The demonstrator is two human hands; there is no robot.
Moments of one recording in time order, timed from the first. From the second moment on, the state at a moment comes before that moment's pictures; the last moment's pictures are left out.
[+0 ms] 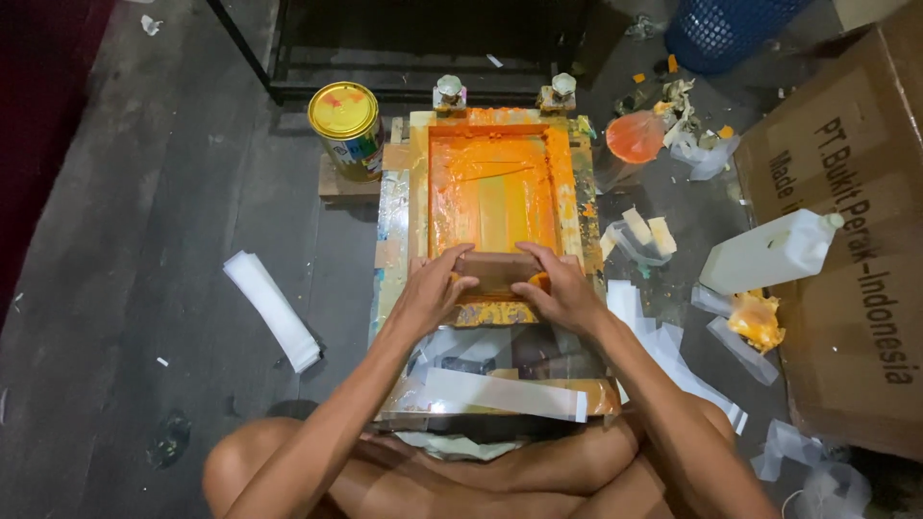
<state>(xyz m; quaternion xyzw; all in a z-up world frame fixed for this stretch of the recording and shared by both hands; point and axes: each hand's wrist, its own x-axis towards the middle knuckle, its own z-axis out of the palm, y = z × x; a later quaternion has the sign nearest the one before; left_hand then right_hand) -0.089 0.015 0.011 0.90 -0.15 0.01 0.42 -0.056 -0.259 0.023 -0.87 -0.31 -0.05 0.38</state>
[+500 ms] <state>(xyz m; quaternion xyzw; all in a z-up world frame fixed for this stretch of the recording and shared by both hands) 0.029 0.007 0.038 0.89 -0.09 0.09 0.43 0.058 -0.217 0.055 -0.85 -0.32 -0.12 0.40</state>
